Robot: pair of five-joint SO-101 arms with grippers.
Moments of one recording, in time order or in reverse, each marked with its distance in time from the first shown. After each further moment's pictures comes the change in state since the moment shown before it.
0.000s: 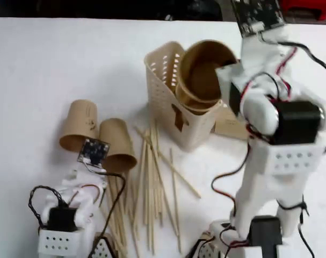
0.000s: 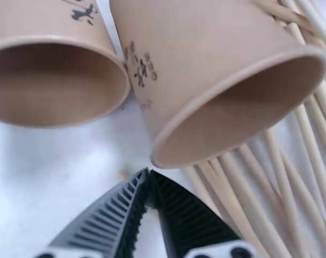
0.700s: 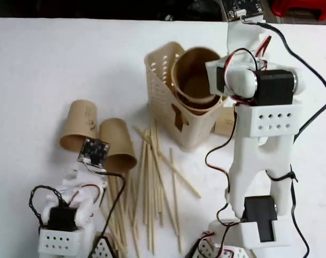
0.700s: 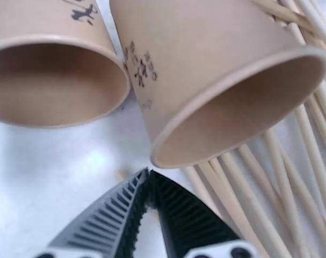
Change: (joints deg) left arm 0.0 0.0 0.0 0.0 0.0; right arm -0.6 9.6 0.7 0.0 -6.0
